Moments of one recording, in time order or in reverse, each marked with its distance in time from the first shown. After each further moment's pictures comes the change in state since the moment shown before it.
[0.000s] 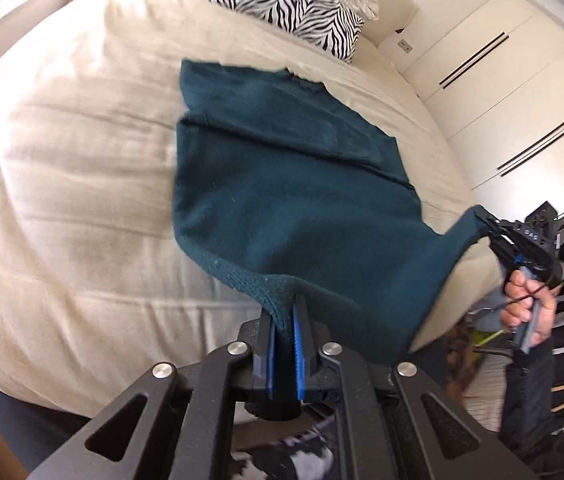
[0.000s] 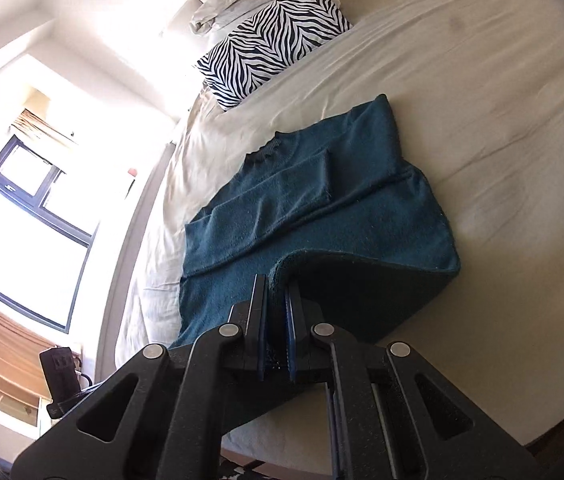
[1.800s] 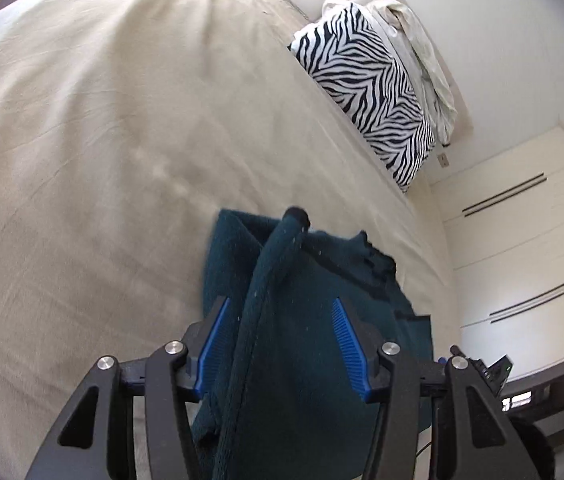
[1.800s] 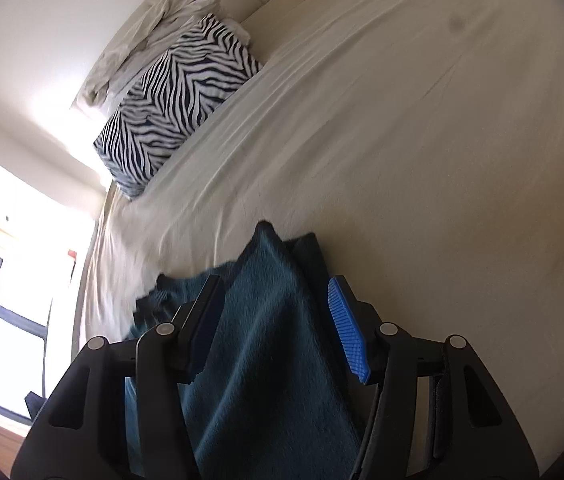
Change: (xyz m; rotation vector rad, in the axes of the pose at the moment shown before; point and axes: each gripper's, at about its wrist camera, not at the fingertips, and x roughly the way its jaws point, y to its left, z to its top) left arm 0.108 0.101 0.227 -0.313 -0.227 -0.077; right arm 0.180 -0.113 0.189 0.099 -0.120 -0.260
